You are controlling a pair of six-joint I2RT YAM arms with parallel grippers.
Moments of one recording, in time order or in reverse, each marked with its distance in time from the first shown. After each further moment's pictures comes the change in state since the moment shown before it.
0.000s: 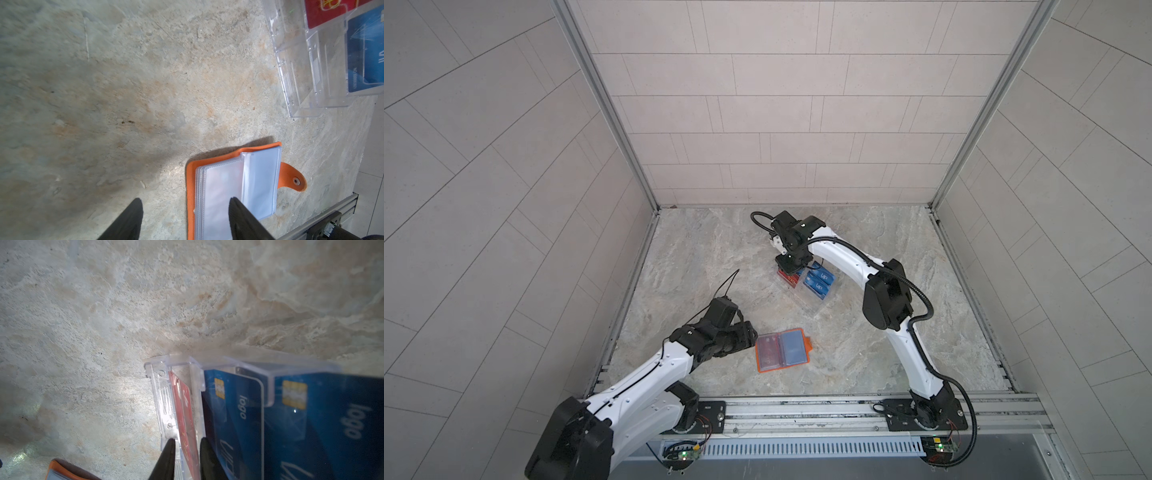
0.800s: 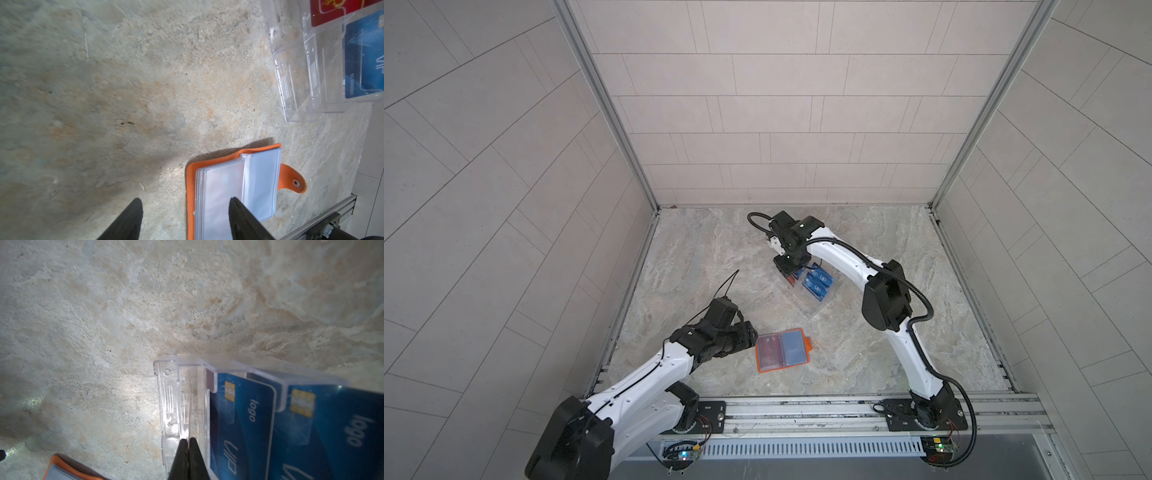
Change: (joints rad) left arm 0.000 0.002 -0.012 0.021 0.000 -0.012; right arm 0.012 0.000 0.031 -0.012 -0.001 -0.035
